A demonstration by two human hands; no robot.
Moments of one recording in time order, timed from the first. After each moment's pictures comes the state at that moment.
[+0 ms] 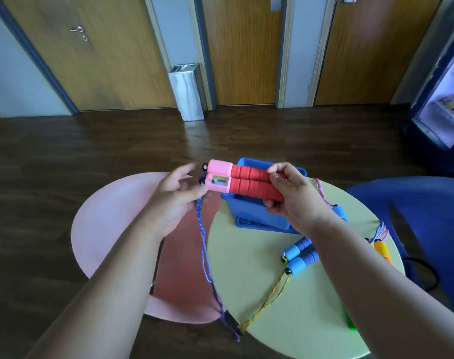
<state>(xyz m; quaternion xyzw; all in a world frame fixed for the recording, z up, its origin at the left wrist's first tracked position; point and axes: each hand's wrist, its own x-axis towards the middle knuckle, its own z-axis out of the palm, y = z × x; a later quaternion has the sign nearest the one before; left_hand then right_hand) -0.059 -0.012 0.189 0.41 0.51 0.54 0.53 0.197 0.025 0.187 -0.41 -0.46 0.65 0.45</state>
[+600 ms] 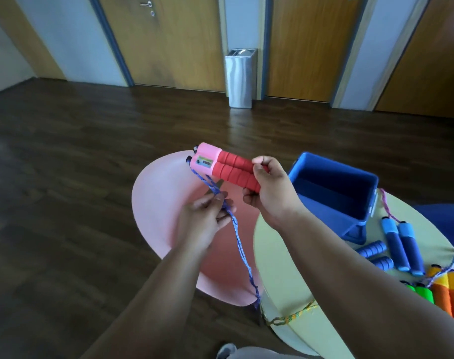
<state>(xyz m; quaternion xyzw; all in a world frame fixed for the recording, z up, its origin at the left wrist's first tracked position) -0.103 -0.101 0.149 0.18 0.61 0.63 0.43 0.011 -0.013 0.185 -0.40 -0.44 0.69 0.41</state>
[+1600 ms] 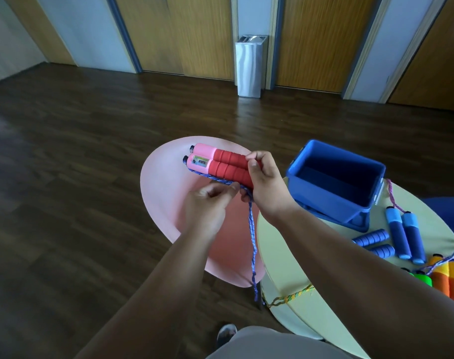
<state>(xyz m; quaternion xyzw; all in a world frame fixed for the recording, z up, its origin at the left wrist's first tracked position) -0.092 -0.124 0.145 0.29 0.70 0.58 0.31 0.011 -0.038 0.162 -0.35 -0.56 0.64 0.39</state>
